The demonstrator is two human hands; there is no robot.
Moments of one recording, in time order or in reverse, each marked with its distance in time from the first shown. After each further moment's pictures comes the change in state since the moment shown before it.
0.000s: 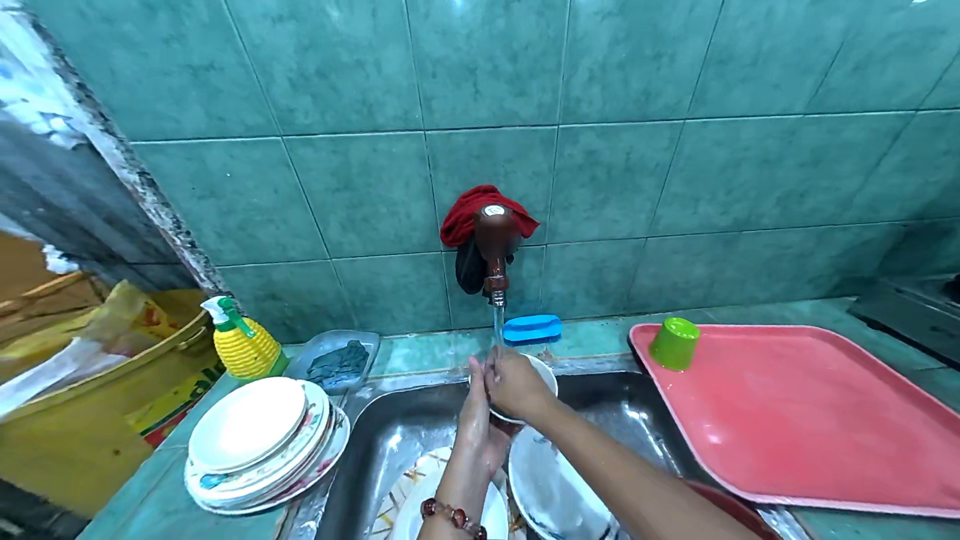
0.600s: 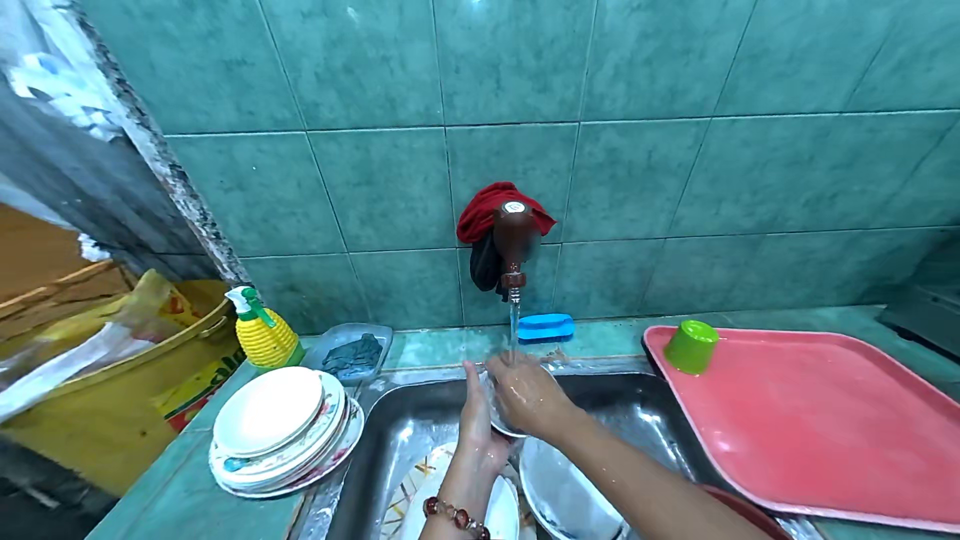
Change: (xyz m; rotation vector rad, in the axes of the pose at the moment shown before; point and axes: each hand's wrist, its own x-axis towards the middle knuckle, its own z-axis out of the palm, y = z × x) left_hand 0.004 0.002 -0.016 -0.101 0.034 0.006; right_hand -0.002 0.003 0.013 -0.380 -0.081 -0.198
